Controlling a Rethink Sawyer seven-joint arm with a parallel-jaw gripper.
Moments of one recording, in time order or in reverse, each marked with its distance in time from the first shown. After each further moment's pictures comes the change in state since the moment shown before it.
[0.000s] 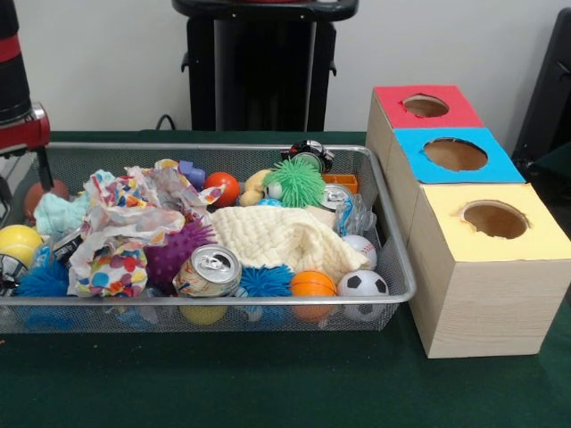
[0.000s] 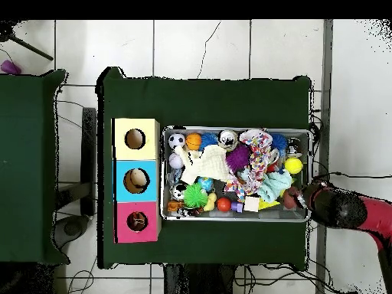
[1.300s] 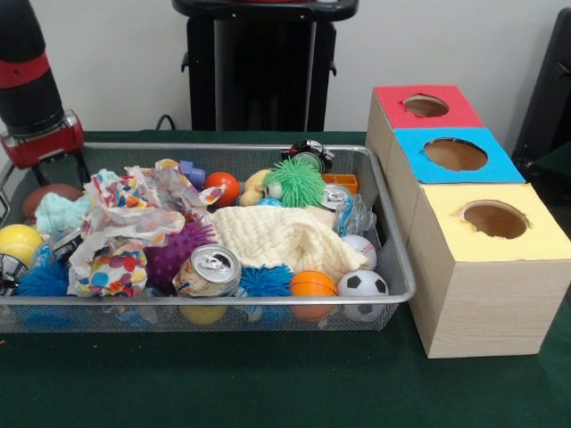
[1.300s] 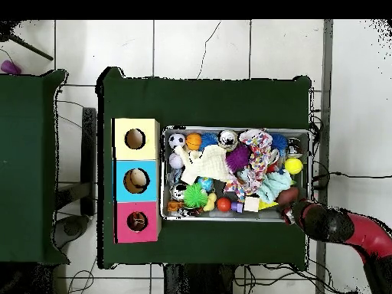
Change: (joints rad) arm -0.057 0.104 -0.040 0.046 -0.014 -0.026 0.000
